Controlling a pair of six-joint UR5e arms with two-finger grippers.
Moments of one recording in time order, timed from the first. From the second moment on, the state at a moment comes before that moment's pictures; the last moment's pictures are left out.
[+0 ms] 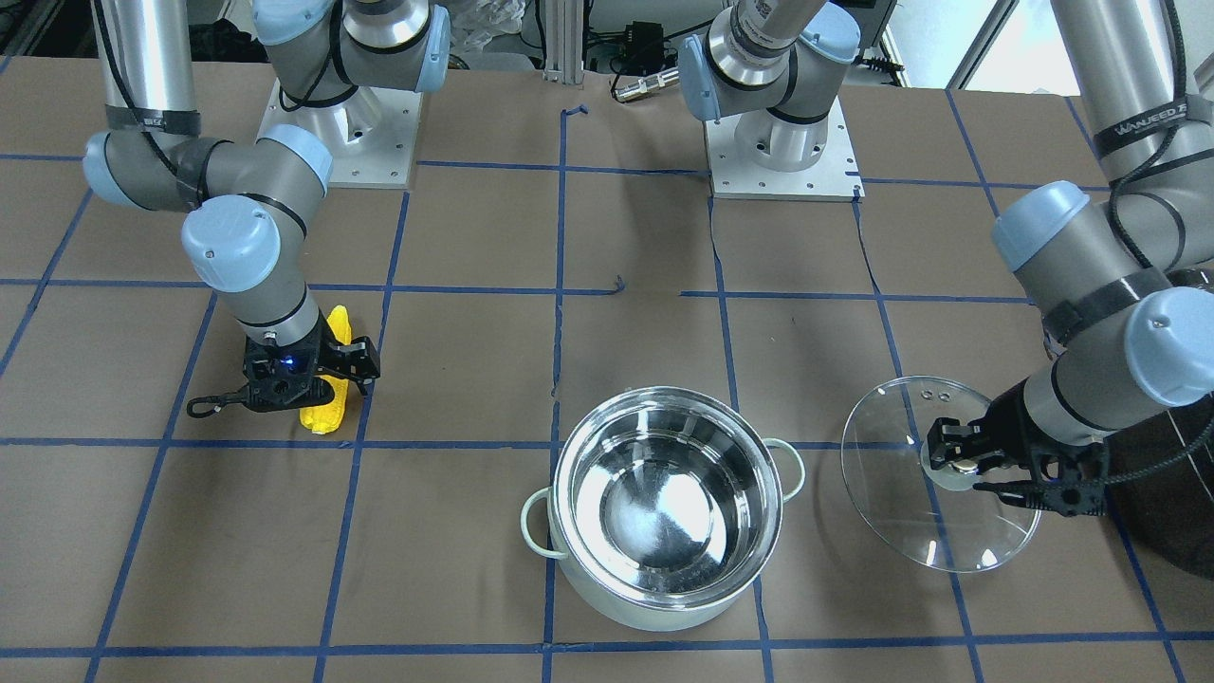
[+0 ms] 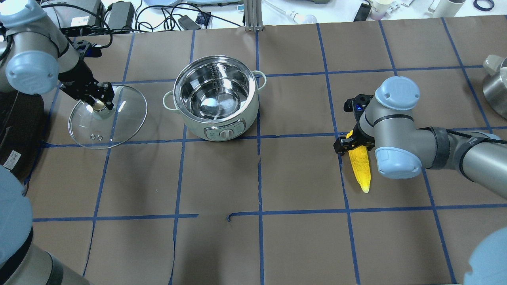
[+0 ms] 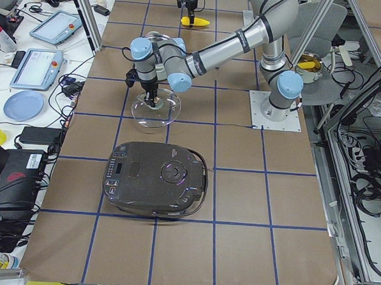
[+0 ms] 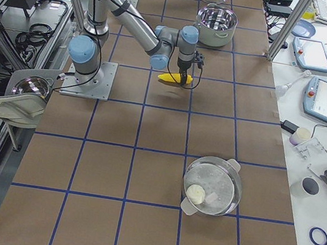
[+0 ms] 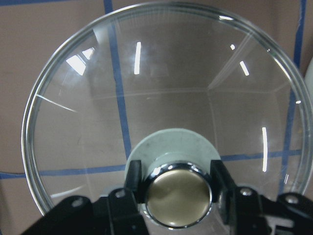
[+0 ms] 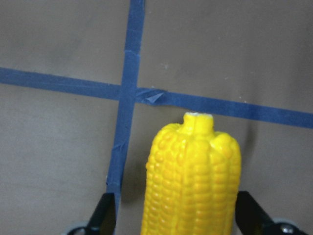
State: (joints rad) left arm -1.23 -1.98 -1.65 -1.13 1.60 0.45; right arm 1.46 -1.29 2.16 -2.47 -1.57 -0.26
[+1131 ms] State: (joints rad) left arm -1.25 -1.89 -1.68 -1.21 1.61 0.44; right arm 1.48 -1.35 2.00 -2.32 -1.55 -0.15
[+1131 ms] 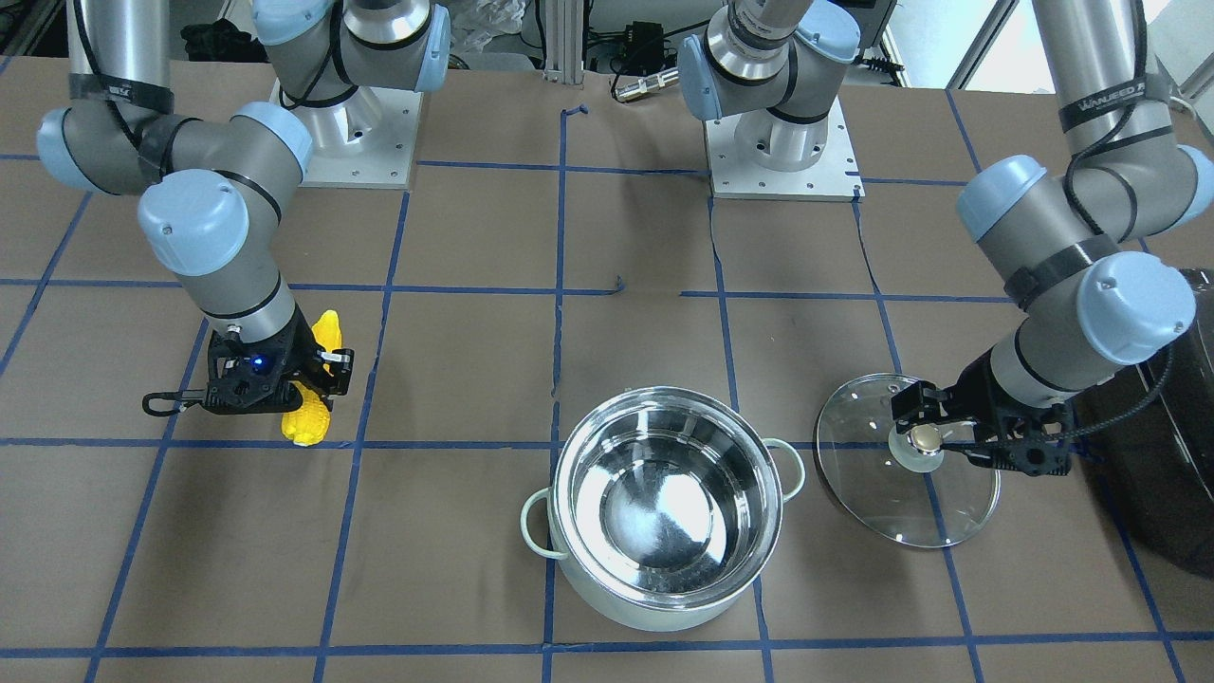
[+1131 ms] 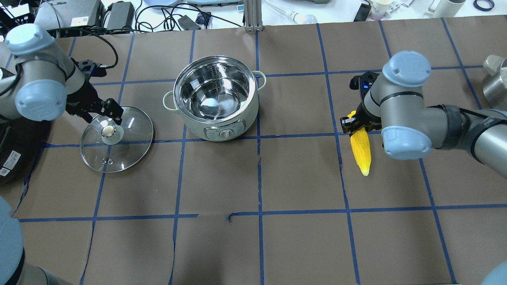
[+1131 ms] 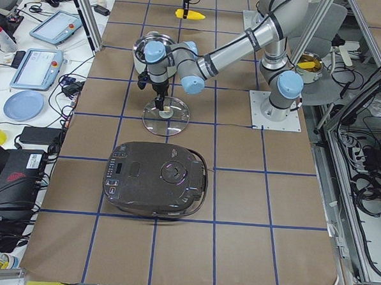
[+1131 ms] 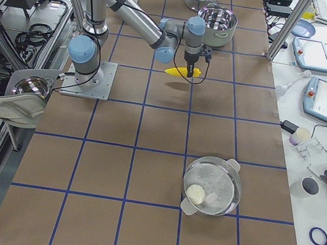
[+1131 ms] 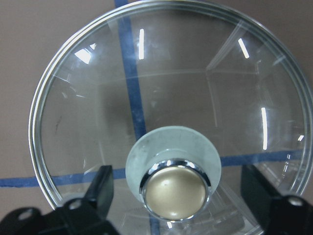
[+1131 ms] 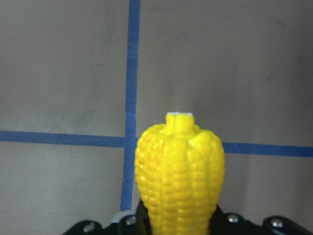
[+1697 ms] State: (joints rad) left arm -1.43 -1.73 -1.36 -1.68 1.61 0.34; right arm 1.58 -1.35 1.72 -2.07 -1.54 0.00
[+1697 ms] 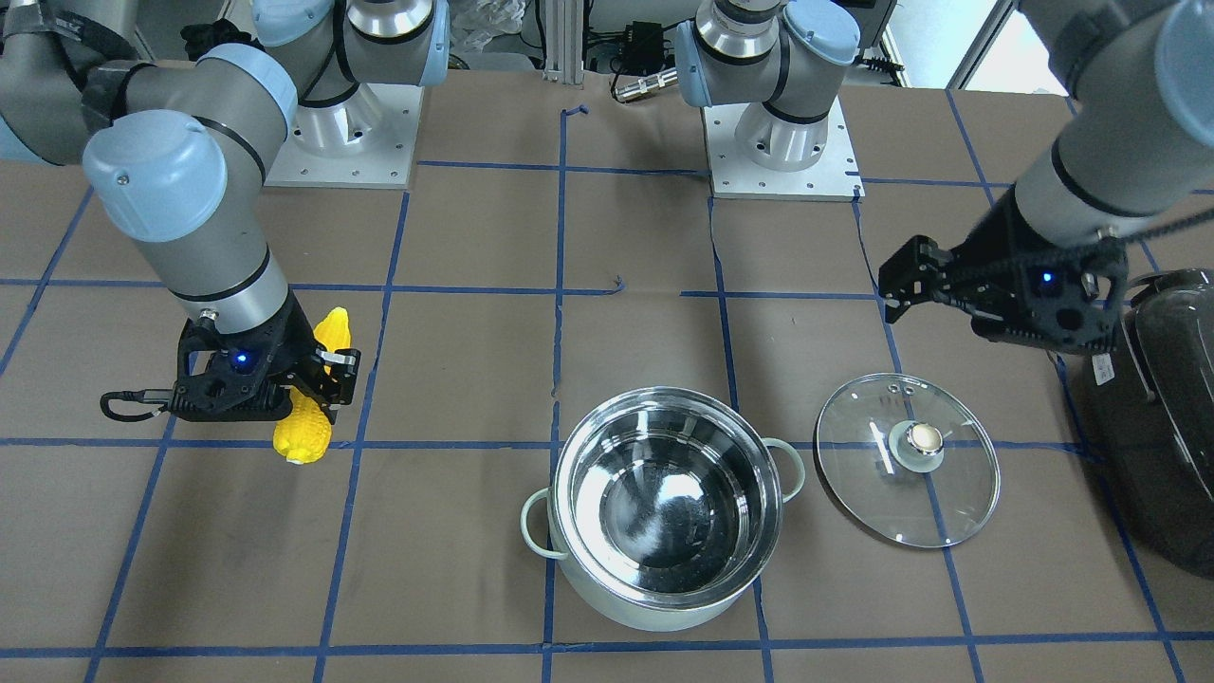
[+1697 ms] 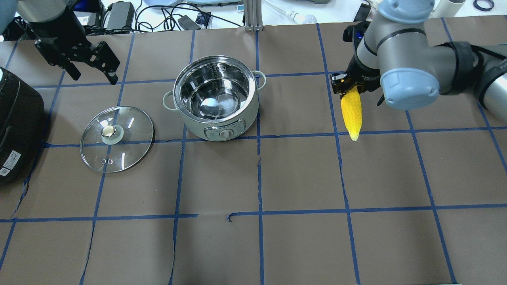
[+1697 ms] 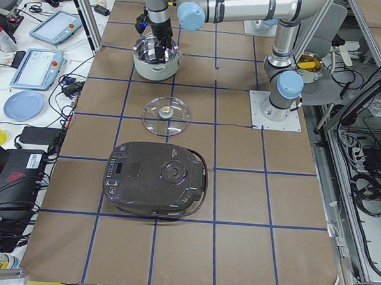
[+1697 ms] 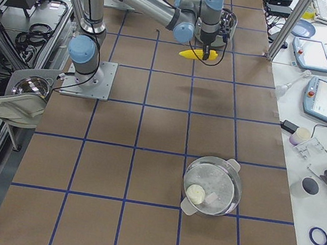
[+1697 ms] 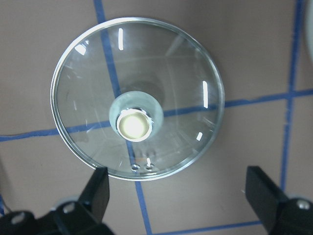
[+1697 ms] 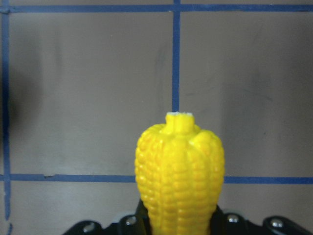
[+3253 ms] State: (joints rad) left arm -1.59 -1.58 -1.49 -1.56 1.61 0.02; right arm 2.01 -0.85 0.99 -1.86 -1.54 0.57
